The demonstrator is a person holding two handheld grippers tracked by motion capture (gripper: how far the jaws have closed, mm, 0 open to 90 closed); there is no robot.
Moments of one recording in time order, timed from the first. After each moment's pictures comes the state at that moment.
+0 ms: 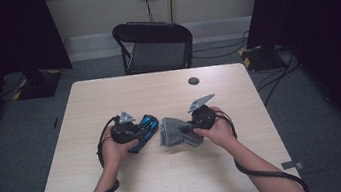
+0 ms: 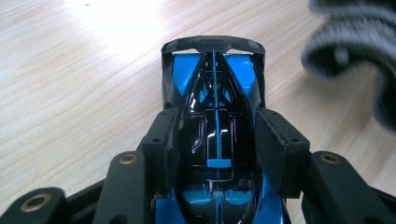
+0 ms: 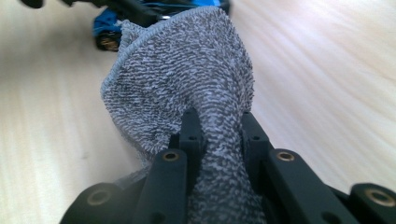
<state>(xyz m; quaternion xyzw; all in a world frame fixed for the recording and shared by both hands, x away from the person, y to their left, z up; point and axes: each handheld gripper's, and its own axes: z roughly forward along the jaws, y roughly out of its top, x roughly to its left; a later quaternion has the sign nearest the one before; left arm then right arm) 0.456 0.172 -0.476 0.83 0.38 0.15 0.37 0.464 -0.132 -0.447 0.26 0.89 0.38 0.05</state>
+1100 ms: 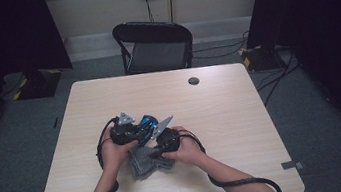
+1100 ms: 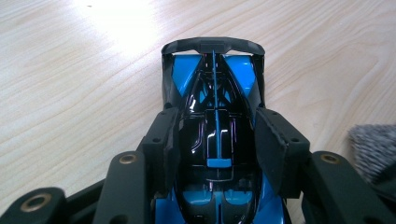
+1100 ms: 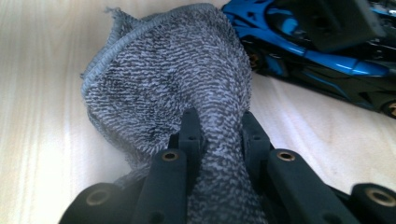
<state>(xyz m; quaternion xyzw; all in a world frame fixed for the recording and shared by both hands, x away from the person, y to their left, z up) 0.453 0.174 -0.478 0.83 0.38 0.15 0.37 0.433 -0.024 -0.483 0.14 0.92 0.36 -0.02</state>
